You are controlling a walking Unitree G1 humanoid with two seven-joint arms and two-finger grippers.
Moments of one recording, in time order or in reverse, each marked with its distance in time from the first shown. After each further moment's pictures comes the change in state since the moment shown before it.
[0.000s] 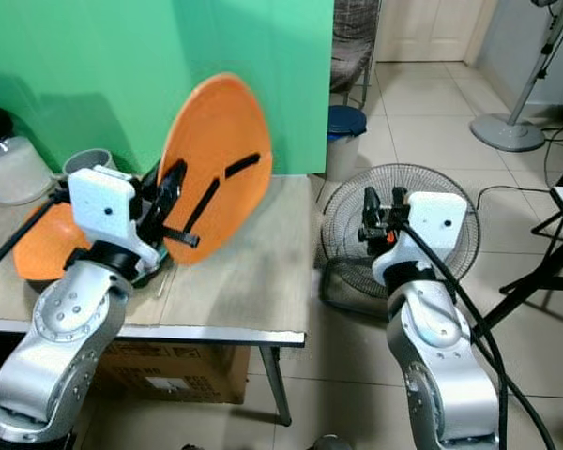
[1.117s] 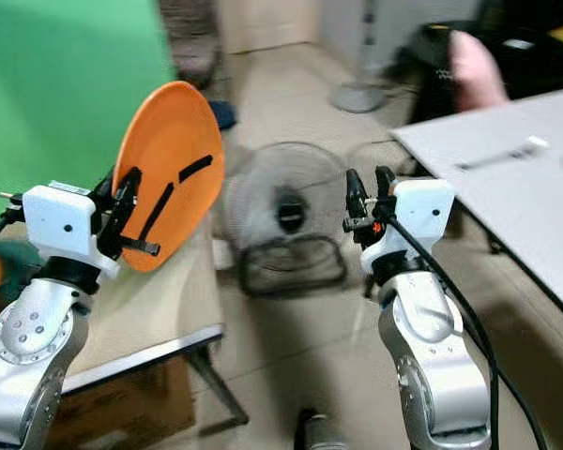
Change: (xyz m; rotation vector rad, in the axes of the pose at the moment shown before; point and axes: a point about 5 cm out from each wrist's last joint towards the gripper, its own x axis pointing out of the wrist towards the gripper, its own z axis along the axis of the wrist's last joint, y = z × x) left arm -0.024 0.030 -0.005 0.126 0.032 0.132; right arm 0.002 0.013 0.009 -0.023 -0.076 0.107
